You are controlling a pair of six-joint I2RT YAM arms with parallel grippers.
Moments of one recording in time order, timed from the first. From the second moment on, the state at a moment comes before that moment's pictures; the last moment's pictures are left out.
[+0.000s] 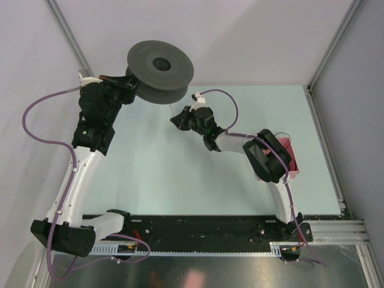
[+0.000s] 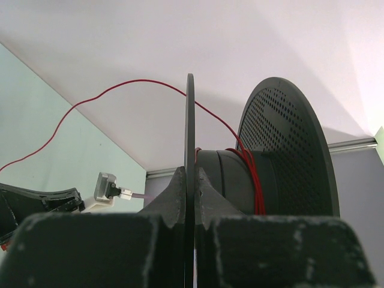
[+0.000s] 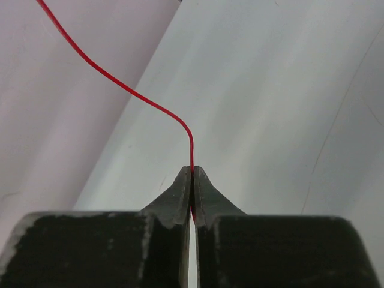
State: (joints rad) left arm -0.19 1.14 1.32 -0.18 -0.02 -1.29; right arm 0.72 2.15 1.42 0.62 -0.10 0.71
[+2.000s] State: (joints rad) left arm -0.09 1.22 1.17 -0.36 0.52 -0.65; right arm 0.14 1.70 1.06 0.46 -0.29 0.17
